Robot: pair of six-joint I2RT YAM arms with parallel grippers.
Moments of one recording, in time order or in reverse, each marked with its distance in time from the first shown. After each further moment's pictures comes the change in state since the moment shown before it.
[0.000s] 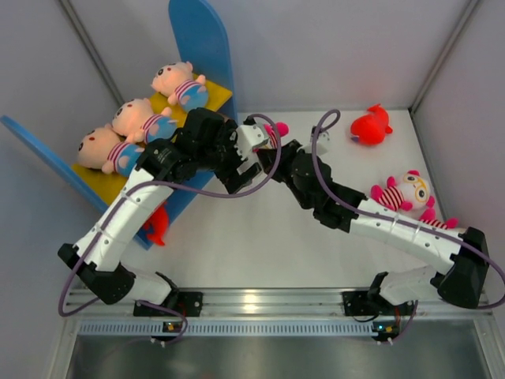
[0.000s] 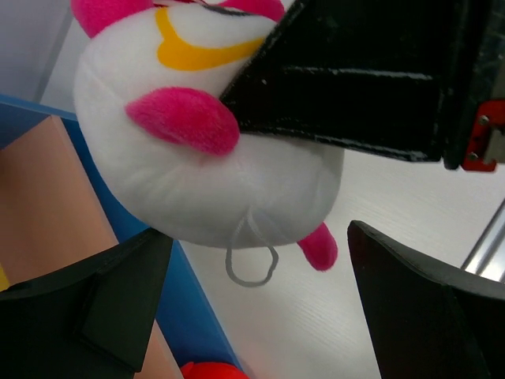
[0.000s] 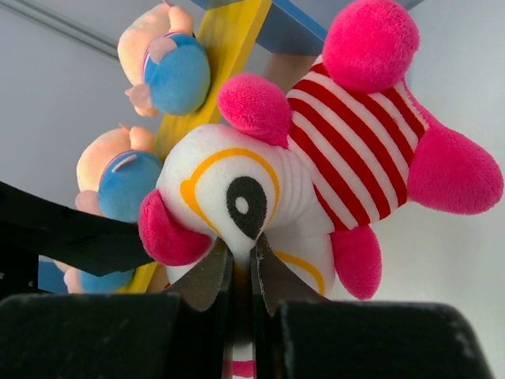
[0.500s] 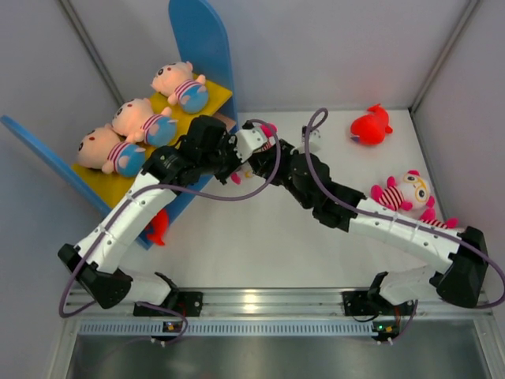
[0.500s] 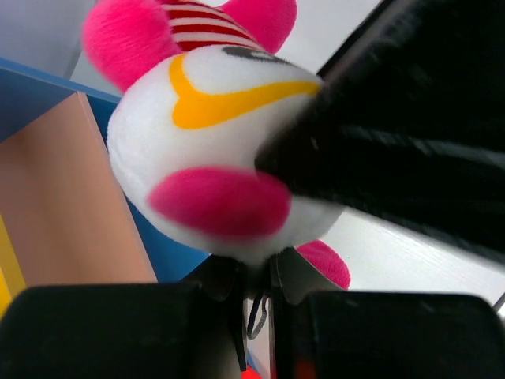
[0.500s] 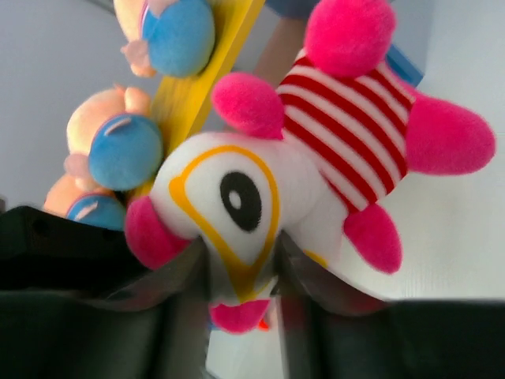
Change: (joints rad) left arm -0.001 -0.026 -0.138 0.140 -0.126 0.008; right arm 0.005 0.027 0.003 0.006 -0.080 -0.017
